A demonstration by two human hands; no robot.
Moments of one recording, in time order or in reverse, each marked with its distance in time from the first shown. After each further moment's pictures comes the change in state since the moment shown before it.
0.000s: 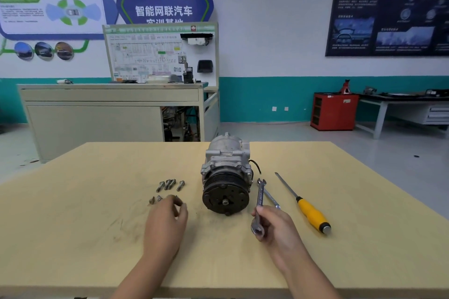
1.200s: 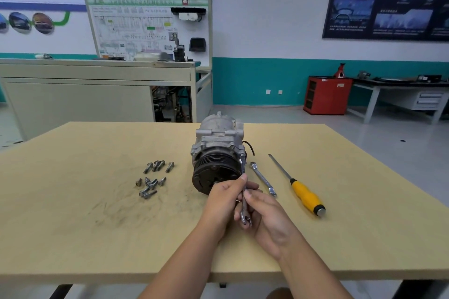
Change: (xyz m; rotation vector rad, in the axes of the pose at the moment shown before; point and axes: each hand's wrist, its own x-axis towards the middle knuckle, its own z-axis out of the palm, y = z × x) left_hand -0.023 0.086 0.063 -1.040 -0.699 -0.239; right_hand -0.007 -0.002 0.005 0.051 -0.250 0.041
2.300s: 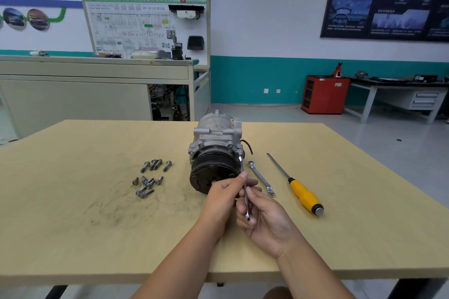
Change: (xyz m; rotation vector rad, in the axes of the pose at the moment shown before) left_hand -0.002 0.005 0.006 -0.010 0.045 -0.021; right_hand 0.005 0.000 -0.003 0.334 -0.082 0.080
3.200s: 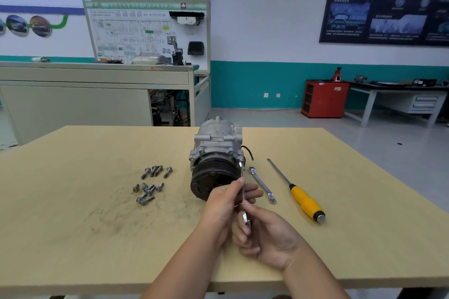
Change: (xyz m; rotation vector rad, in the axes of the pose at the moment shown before) left_hand 0.008 0.000 0.003 -0.150 0.010 -0.093; right_hand -0.009 -0.006 -0.003 -0.277 -0.158 0.249
